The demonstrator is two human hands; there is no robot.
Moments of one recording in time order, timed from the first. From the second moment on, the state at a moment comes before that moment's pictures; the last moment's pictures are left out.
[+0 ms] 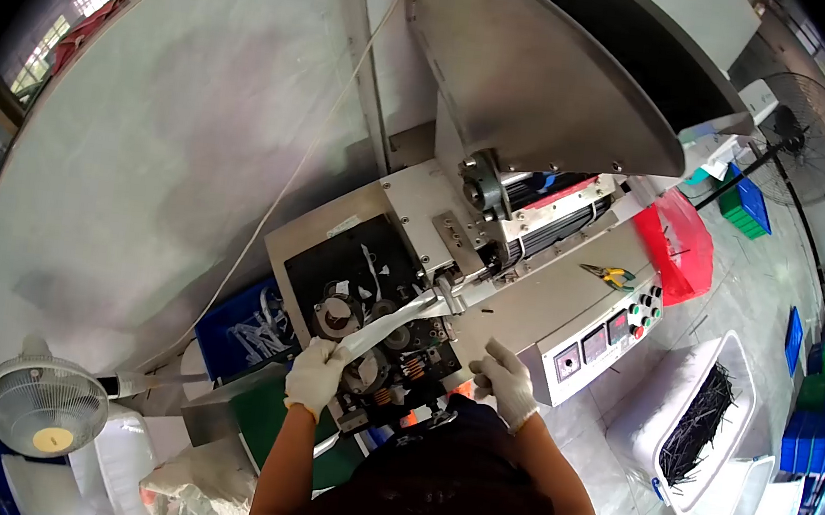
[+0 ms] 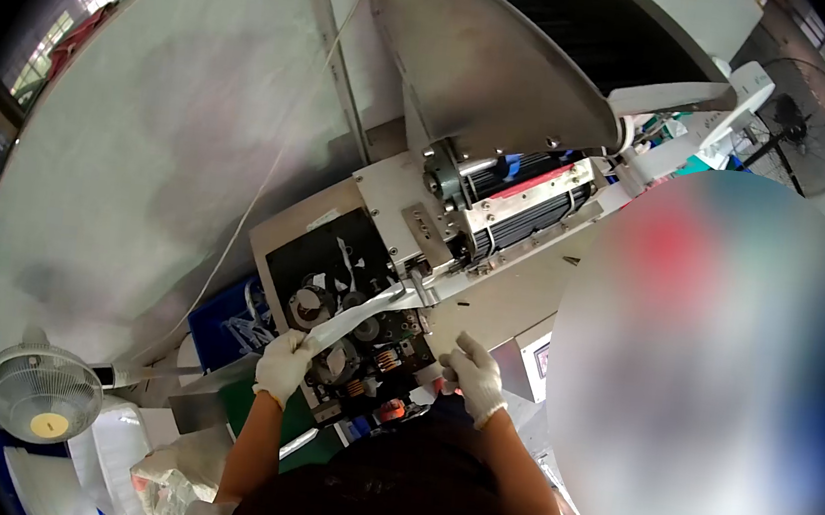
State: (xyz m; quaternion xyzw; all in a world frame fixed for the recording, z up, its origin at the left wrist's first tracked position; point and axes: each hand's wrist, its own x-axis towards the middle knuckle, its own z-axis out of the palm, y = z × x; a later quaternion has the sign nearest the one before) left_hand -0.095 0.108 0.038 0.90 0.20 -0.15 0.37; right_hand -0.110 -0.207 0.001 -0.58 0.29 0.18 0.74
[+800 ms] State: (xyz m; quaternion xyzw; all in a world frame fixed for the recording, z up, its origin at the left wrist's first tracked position) left_hand -0.107 0.088 0.051 0.56 0.43 -0.05 0.71; right_hand -0.117 -0.493 -0.105 -0.54 0.44 -0.01 0.71
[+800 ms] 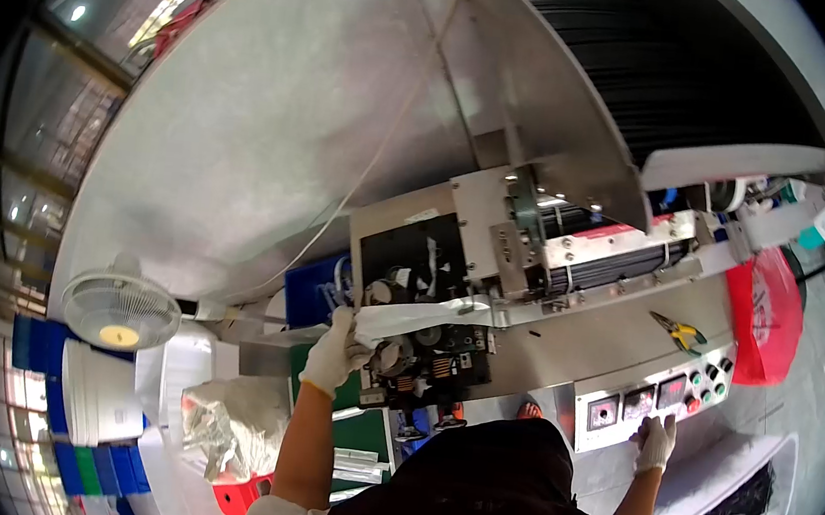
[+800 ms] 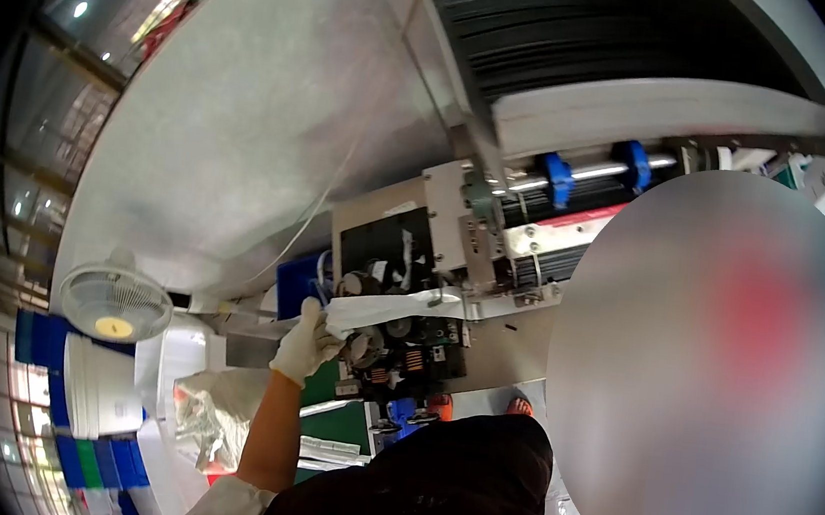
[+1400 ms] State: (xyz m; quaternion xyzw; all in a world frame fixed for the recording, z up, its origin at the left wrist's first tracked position) left_hand -0.108 0.098 0.008 0.71 0.34 -0.01 0.61; right_hand -0.119 -0.547 -0.213 -0.48 0.41 0.06 0.77
